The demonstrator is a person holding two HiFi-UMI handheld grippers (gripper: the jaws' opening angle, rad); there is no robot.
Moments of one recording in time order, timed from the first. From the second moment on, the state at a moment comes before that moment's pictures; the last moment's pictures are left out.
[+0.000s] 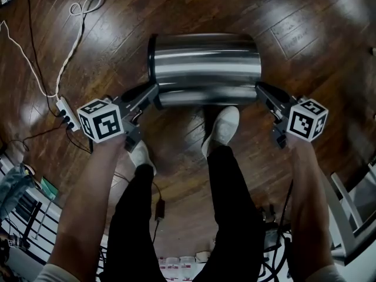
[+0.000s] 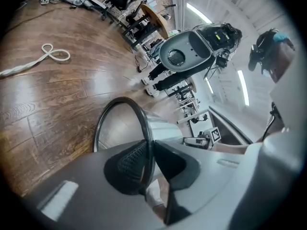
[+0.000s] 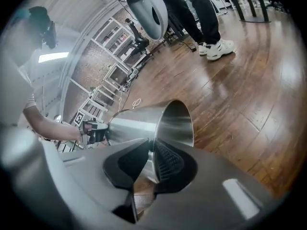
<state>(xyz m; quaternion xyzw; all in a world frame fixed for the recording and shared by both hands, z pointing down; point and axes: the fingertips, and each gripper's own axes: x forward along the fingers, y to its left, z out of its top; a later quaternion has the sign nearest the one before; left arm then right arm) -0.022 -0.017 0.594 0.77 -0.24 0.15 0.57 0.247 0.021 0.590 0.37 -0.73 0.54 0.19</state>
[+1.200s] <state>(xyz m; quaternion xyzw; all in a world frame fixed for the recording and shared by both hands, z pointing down) 0.086 0.001 0.464 0.85 -0.16 0.19 0.46 0.170 -0.019 0.502 0.31 -0.73 0.61 0.04</state>
